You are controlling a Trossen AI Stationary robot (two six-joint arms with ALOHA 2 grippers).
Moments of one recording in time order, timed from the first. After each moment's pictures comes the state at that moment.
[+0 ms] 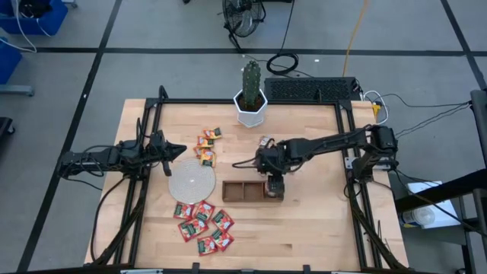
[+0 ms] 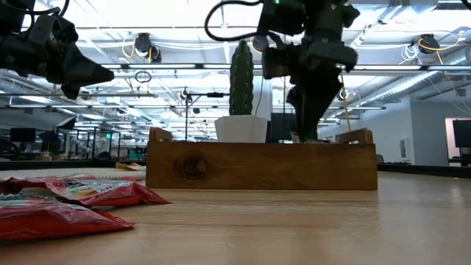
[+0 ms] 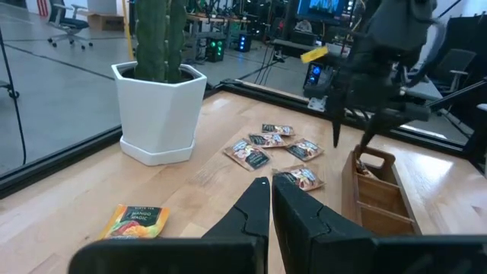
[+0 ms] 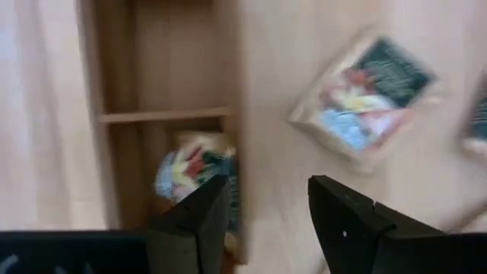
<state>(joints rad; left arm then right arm) 0.02 0.02 0.12 -0.21 -0.28 -0.22 0.02 1.74 1.22 -0.76 -0.12 0.11</state>
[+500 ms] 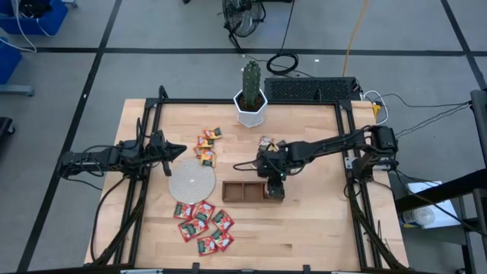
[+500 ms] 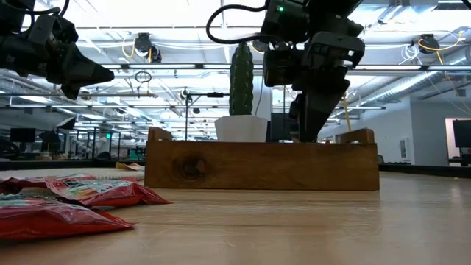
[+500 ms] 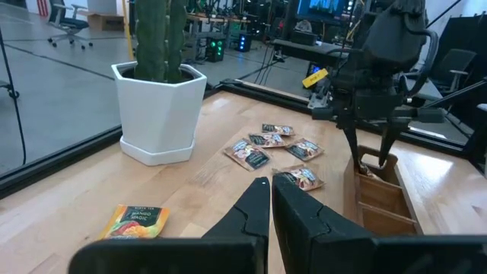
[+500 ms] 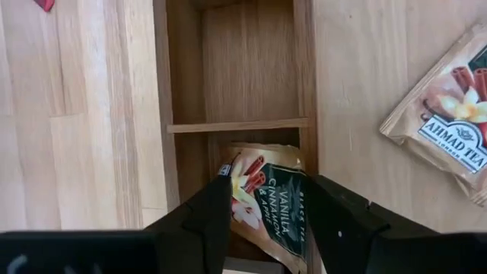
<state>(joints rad) 0.02 0.02 0.12 -0.21 -0.28 -0.22 0.03 1.73 1.13 -0.61 -0.29 0.20</state>
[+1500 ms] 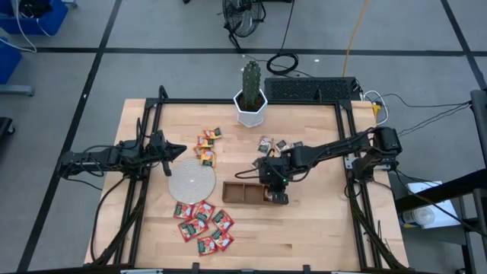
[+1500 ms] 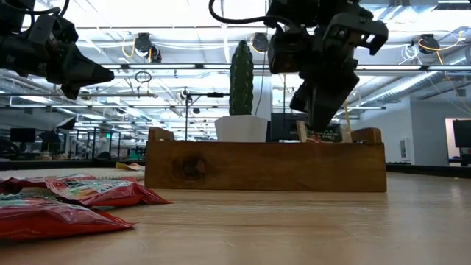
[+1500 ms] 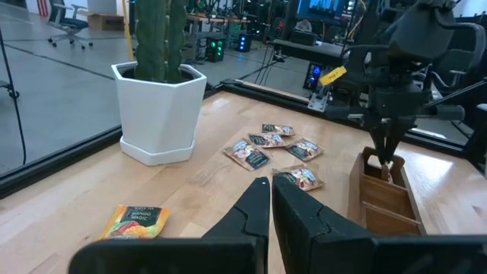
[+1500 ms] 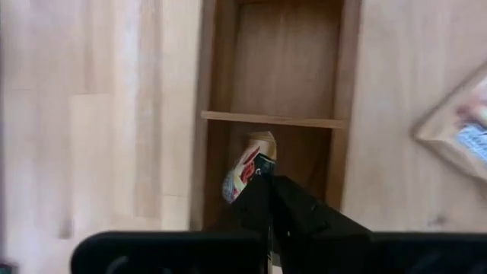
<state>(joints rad) 0.02 0.02 0.12 -0.21 -0.28 -0.22 0.10 1.70 1.13 -0.62 -0.24 0.17</state>
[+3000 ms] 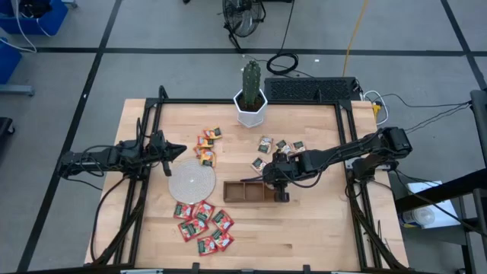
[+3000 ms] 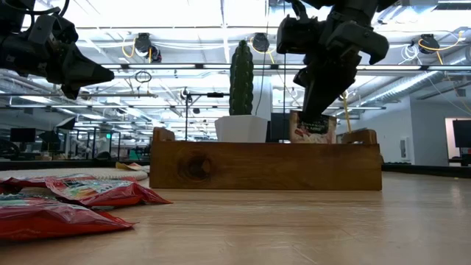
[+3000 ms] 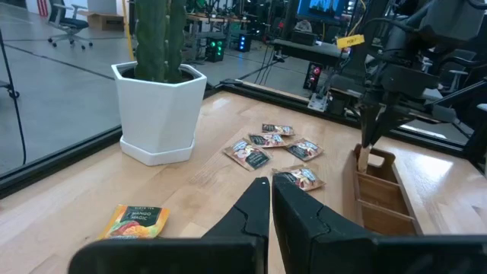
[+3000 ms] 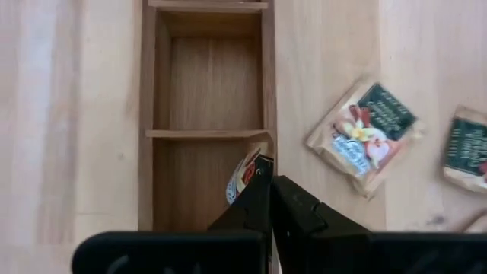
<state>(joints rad) 0.02 0.02 0.12 -0.21 -0.28 -0.22 0.16 1.61 1.09 -0.60 0.10 0.14</state>
